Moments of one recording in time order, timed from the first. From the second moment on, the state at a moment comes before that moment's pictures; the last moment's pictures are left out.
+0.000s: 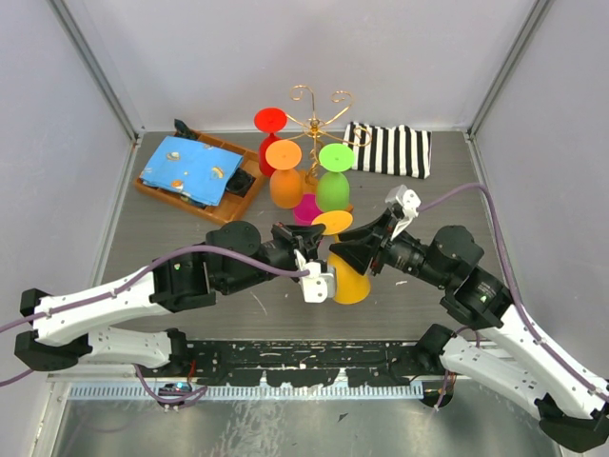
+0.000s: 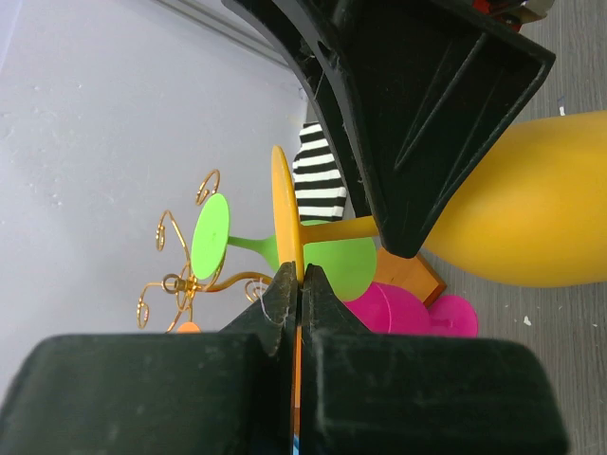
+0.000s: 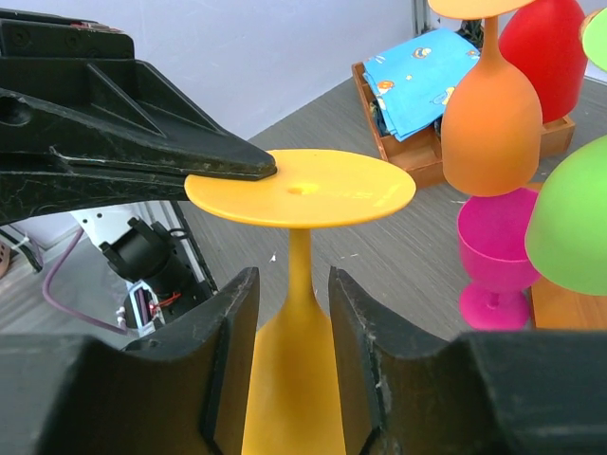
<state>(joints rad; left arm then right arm) -1.33 1.12 1.27 -0.33 -0.23 0.93 0.79 0.66 0.87 -0.22 -0.27 0.29</state>
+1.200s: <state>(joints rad) -1.33 1.11 1.21 -0.27 -0.27 0.93 0.79 0.72 0.87 -0.21 -0.25 0.29</state>
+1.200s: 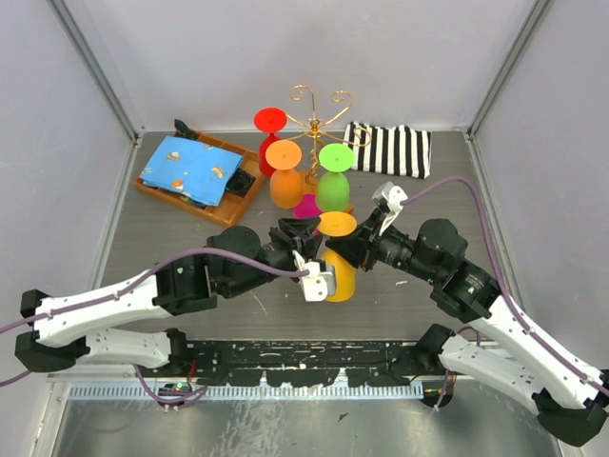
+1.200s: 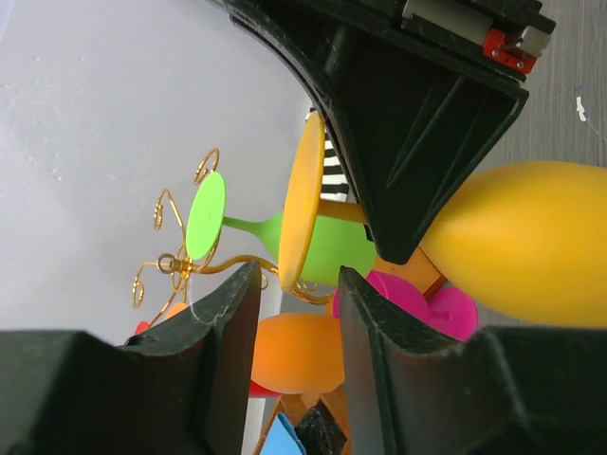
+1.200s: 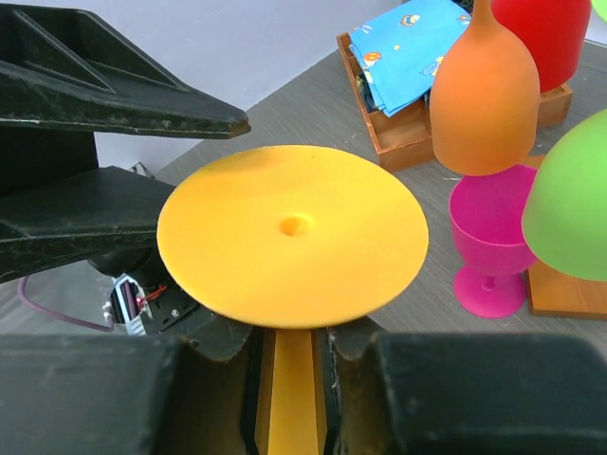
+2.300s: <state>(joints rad) -1.01 1.25 1.41 -0.18 -0.30 0.48 0.79 0.67 0.87 -0.37 0.03 0.34</state>
